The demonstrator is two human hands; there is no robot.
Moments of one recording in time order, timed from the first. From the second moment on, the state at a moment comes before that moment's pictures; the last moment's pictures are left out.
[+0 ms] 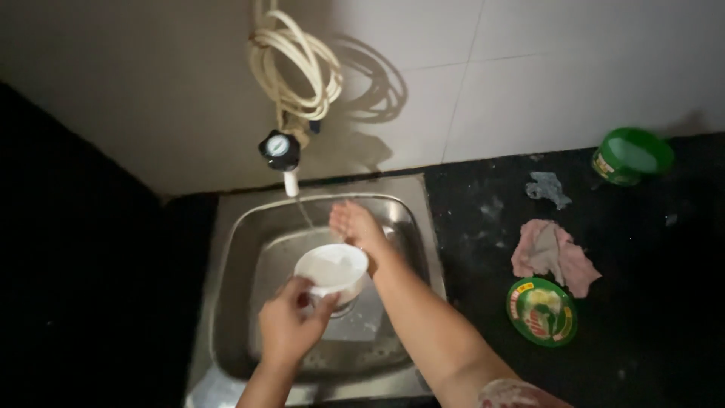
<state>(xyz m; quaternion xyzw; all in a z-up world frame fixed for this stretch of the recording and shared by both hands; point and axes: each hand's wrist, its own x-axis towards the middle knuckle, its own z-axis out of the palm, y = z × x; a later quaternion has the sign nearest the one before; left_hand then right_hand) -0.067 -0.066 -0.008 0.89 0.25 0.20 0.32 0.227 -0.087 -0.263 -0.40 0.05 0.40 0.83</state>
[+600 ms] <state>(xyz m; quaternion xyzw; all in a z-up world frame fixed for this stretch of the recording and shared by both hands) -0.051 0.020 -0.081 0.67 0.42 0.13 0.60 0.254 -0.083 -0.013 -0.39 -0.02 0.34 0.86</state>
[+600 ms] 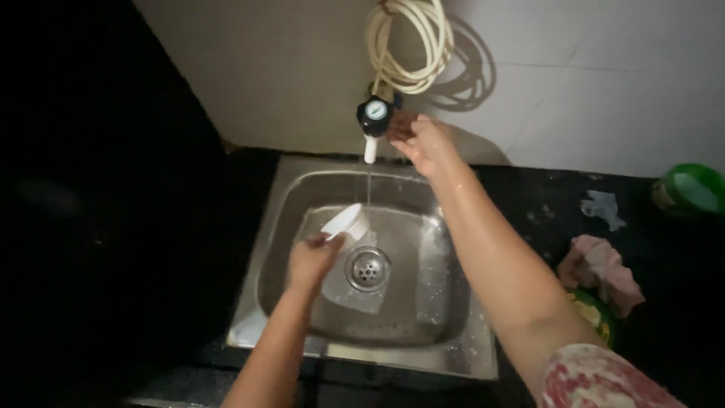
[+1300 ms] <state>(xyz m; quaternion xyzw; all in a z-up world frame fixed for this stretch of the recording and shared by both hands) 0.013 -0.009 -0.071 0.85 0.28 0.26 0.37 0.176 -0.091 0.139 -0.82 -0.55 -0.07 0.15</state>
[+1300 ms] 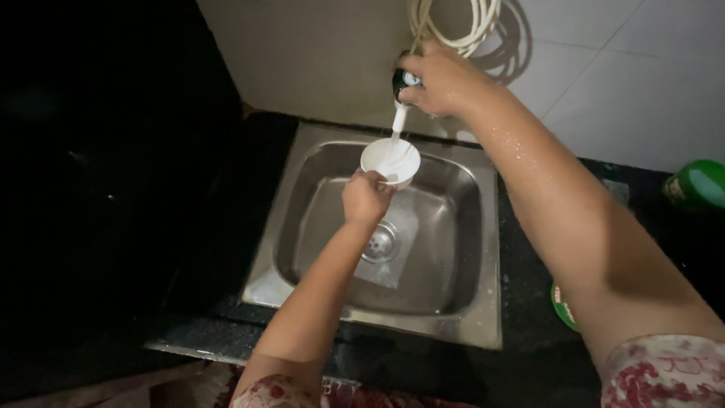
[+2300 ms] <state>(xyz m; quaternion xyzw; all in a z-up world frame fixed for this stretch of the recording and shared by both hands) -0.012 -0.025 -0.086 0.84 0.31 0.24 0.38 0.156 -0.183 0.083 -0.71 -0.63 -0.10 0.30</state>
